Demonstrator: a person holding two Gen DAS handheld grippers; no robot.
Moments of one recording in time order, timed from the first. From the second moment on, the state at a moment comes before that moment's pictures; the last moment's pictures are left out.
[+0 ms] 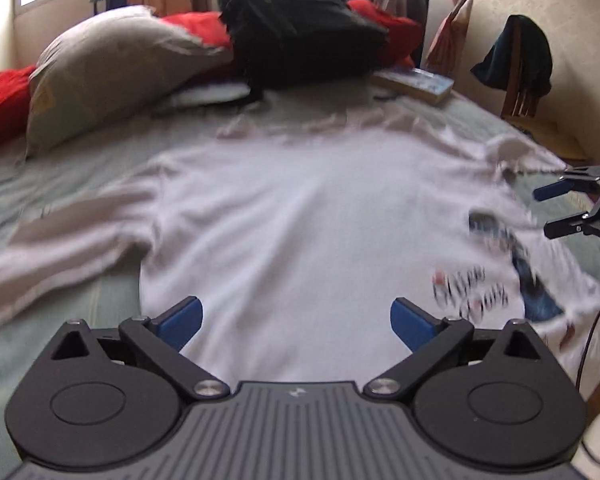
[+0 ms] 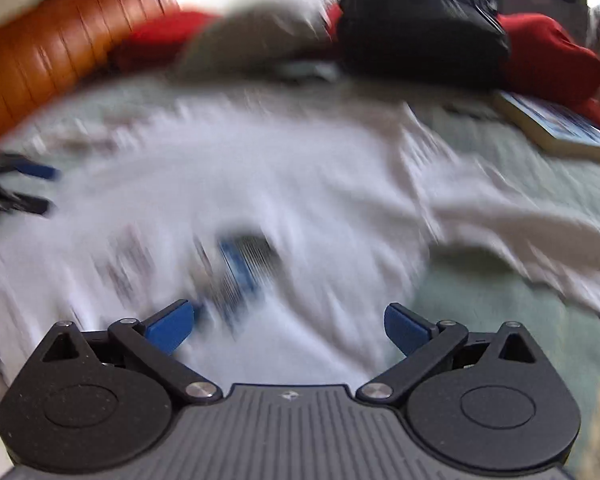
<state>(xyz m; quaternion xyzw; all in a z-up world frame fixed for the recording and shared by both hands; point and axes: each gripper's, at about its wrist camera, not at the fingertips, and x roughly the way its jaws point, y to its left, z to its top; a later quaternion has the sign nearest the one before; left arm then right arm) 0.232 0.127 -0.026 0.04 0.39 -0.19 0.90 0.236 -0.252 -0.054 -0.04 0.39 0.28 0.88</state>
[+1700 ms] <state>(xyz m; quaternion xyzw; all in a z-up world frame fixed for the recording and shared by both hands) 0.199 0.127 -0.048 0.19 0.39 -0.32 0.84 0.239 -0.206 -0.050 -0.06 0.37 0.35 0.86</state>
